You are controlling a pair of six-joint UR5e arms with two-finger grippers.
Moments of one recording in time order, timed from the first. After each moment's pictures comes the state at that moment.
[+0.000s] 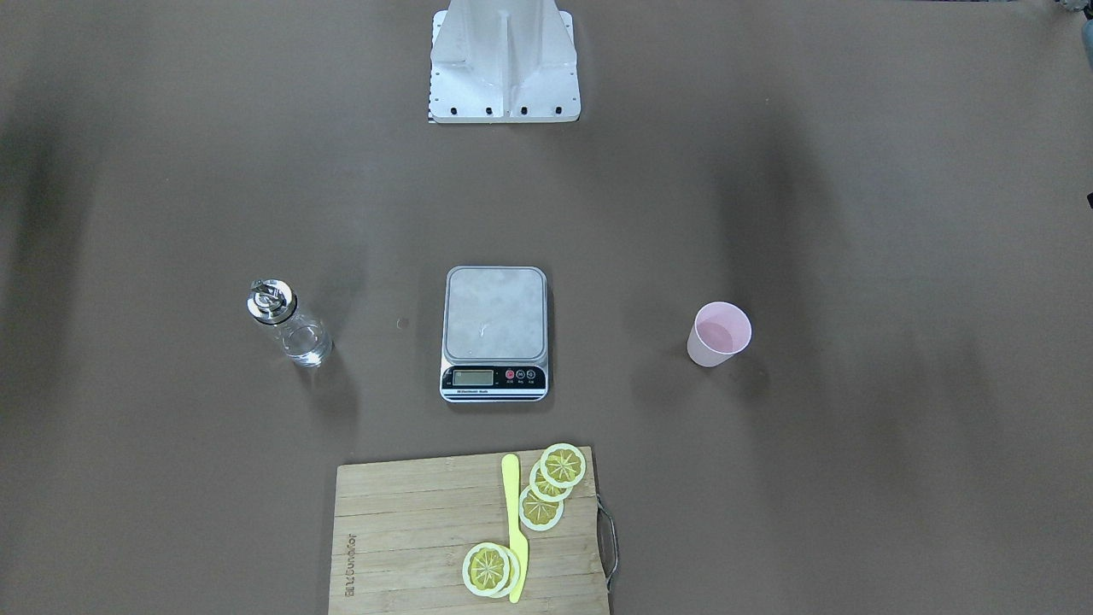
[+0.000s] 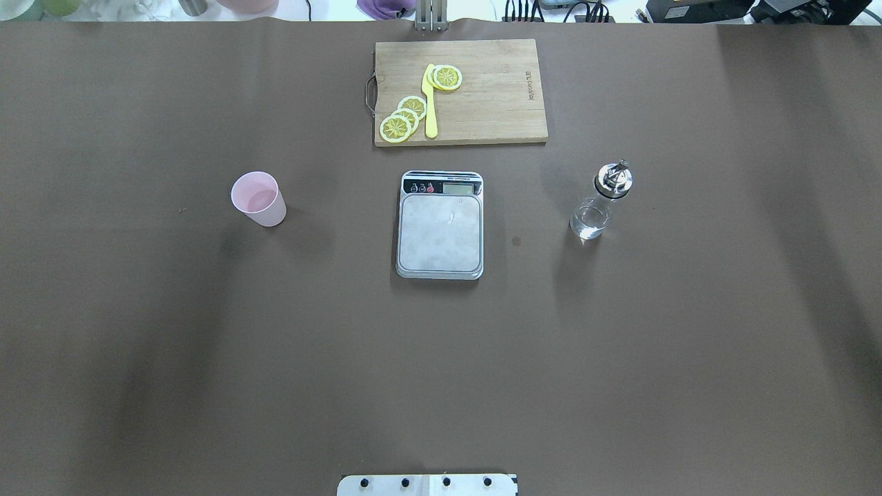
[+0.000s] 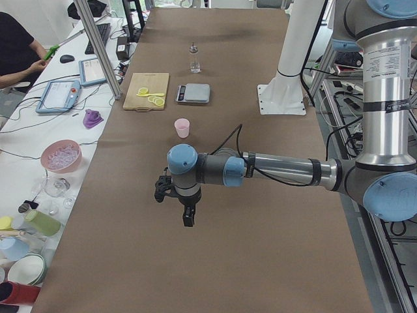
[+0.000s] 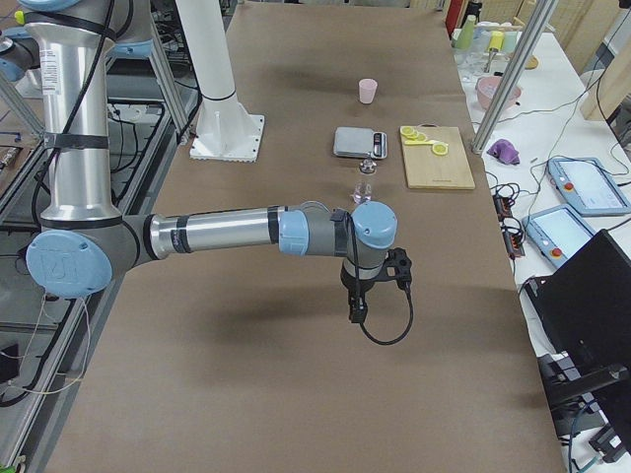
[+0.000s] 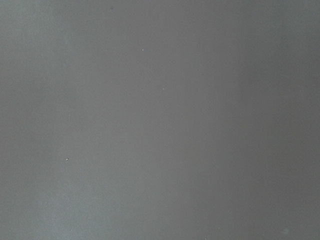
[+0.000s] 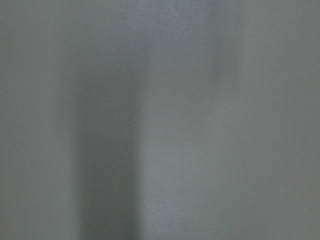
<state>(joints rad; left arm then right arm) -1.49 -1.47 -1.75 -1.54 -2.31 -0.04 1.52 -1.58 1.73 -1.71 2.34 -0.09</state>
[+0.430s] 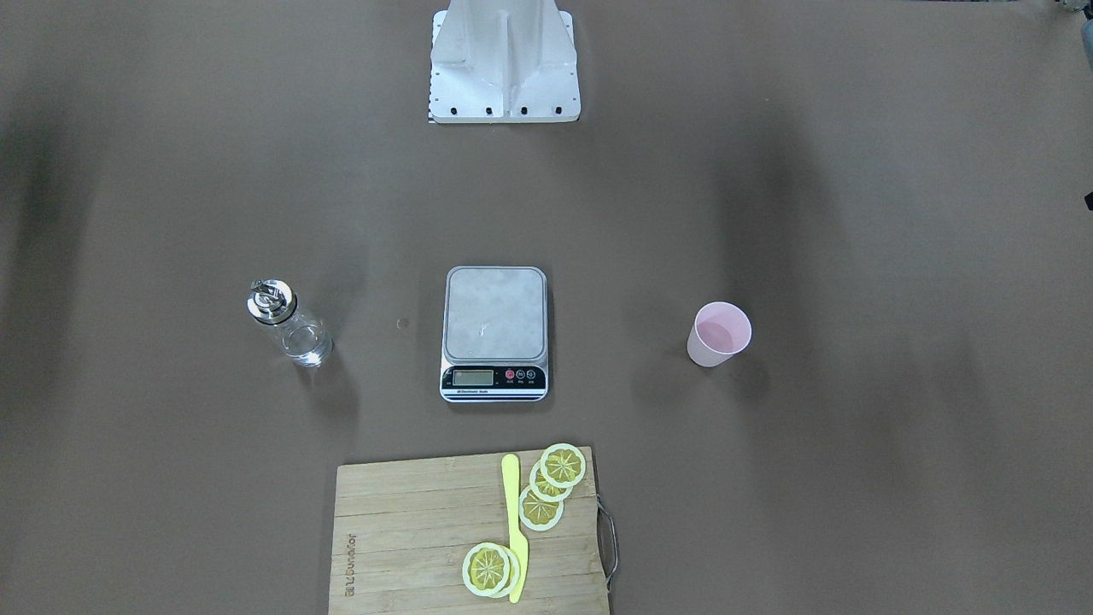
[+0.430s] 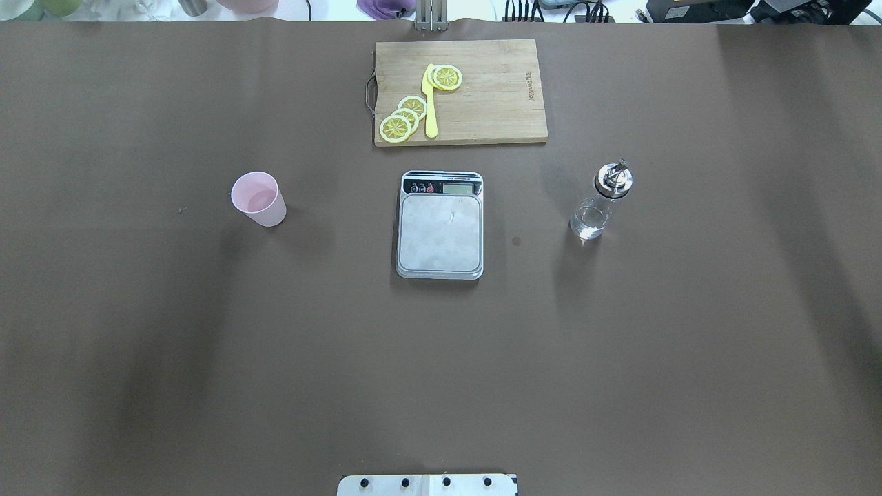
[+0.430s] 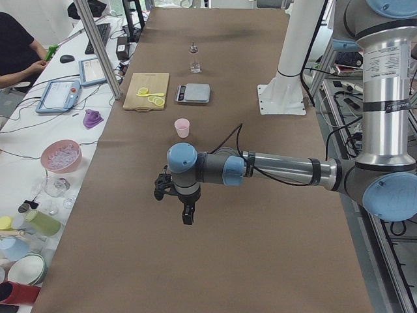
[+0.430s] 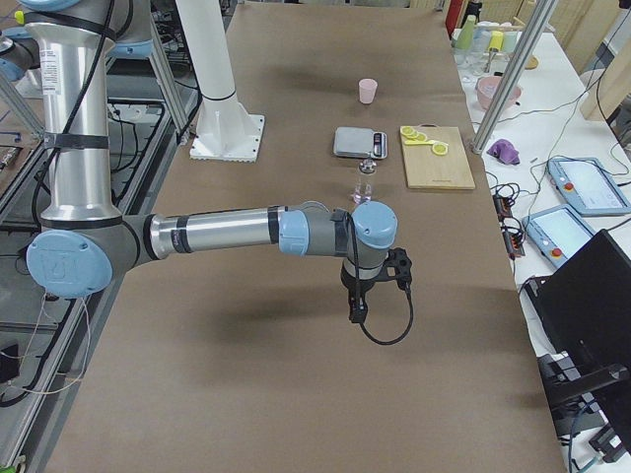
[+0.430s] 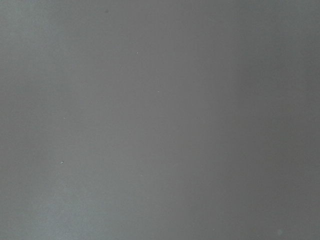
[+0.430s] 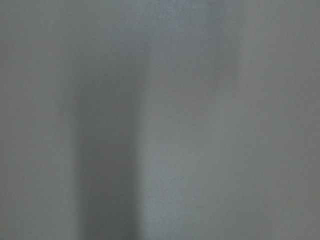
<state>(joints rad) -1.49 -1.48 -1.75 -1.55 -2.33 -0.04 1.52 -1.58 1.73 -1.71 2.34 -0.09</state>
